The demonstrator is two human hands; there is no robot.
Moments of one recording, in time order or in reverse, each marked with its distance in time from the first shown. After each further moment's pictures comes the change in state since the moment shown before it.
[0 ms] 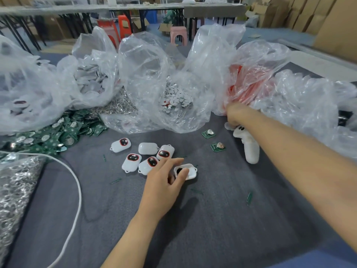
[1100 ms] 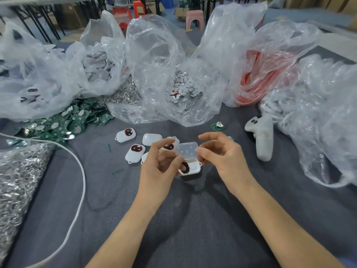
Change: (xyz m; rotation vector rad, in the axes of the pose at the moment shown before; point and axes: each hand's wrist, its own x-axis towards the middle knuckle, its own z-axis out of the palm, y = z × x) left_hand 0.002 0.006 -0.002 -0.654 0.103 -0.205; right_hand -0.150 -0.058 0.082 1.839 0.130 -0.449
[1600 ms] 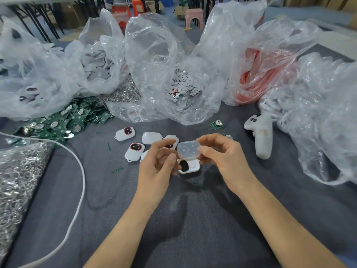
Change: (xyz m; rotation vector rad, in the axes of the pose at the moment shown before) left_hand -0.002 0.005 -0.001 0.008 -0.014 0.014; right_hand 0.000 0.000 -0.002 0.042 -0.019 0.033
